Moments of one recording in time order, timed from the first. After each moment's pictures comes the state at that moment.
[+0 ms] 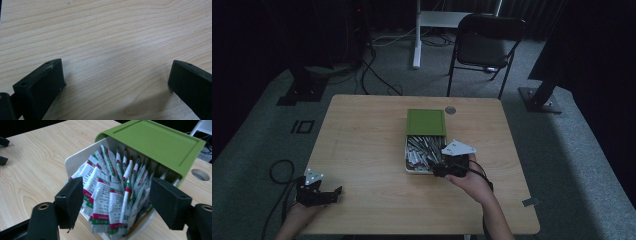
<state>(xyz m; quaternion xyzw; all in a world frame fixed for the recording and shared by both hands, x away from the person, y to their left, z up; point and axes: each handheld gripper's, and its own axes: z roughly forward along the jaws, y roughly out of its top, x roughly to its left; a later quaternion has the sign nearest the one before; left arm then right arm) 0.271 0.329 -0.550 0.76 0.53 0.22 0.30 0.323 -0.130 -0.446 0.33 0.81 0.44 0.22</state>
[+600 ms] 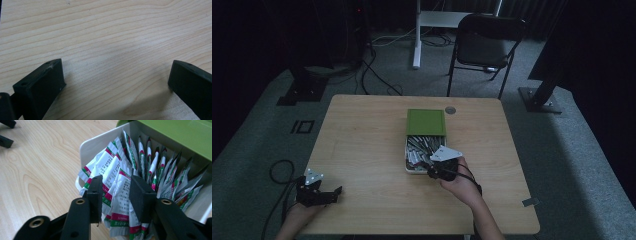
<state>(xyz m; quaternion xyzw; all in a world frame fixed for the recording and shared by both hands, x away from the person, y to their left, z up) 0.271 0.329 -0.550 0.76 0.53 0.22 0.30 0.324 -0.106 -0.469 0.29 0.83 0.42 0.21</state>
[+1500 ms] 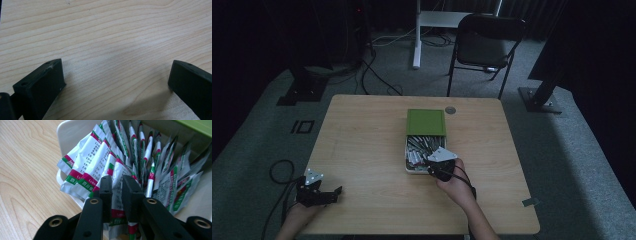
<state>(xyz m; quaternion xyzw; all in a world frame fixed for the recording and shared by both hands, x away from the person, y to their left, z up) 0.271 0.329 -0.550 0.76 0.53 0.22 0.30 0.330 -0.099 -0.489 0.33 0.83 0.39 0.24</state>
